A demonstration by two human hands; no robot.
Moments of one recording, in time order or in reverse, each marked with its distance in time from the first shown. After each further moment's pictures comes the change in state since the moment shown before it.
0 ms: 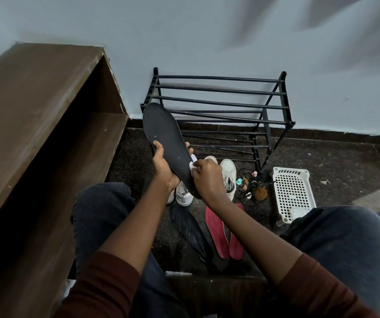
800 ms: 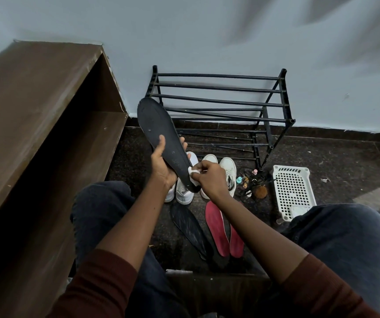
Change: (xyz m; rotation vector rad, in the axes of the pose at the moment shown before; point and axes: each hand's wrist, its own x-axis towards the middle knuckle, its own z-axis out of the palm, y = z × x) left_hand 0.005 0.005 -0.007 0.024 -0.008 -0.016; right_hand 0.001 0.015 -0.001 0.348 -0.118 0.220
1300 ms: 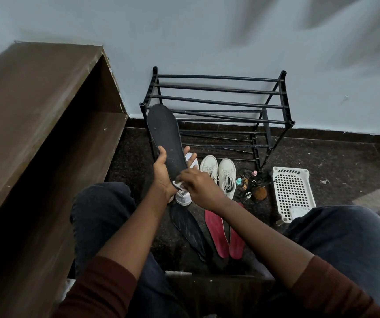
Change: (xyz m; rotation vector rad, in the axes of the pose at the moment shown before) left_hand -0.001 -0.015 -0.013 -0.073 -0.048 -0.154; right_hand -0.012 0.000 0.004 -0.390 -0.256 -0.655
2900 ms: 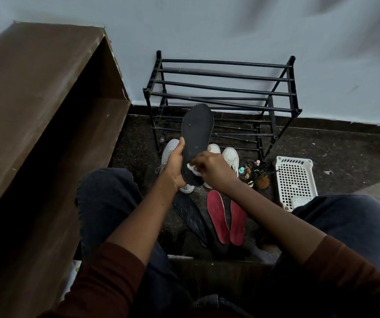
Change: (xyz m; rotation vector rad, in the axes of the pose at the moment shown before) left_hand -0.006 -0.014 0.004 0.119 -0.117 -0.241; right_hand 0.001 0.022 -0.010 -0.079 0.048 0.008
